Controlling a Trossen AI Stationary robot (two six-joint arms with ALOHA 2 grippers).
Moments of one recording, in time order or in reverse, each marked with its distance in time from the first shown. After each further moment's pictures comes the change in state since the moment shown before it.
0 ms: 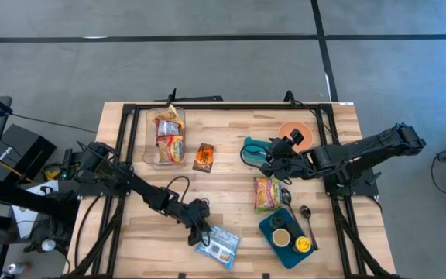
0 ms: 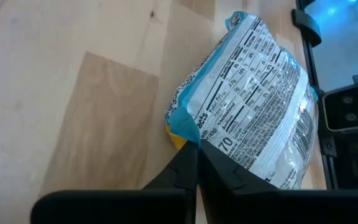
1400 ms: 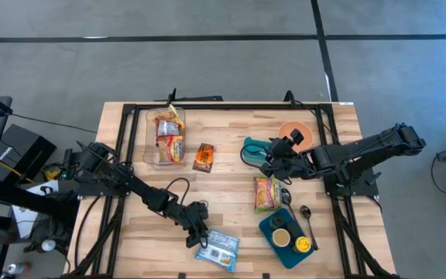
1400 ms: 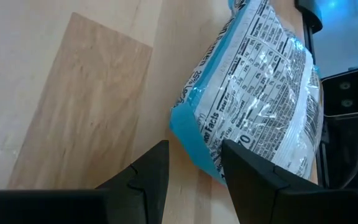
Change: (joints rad) left arm -0.027 0.000 0.000 -0.034 0.039 -0.061; right arm 0.000 0.000 0.000 -0.001 0.000 0.000
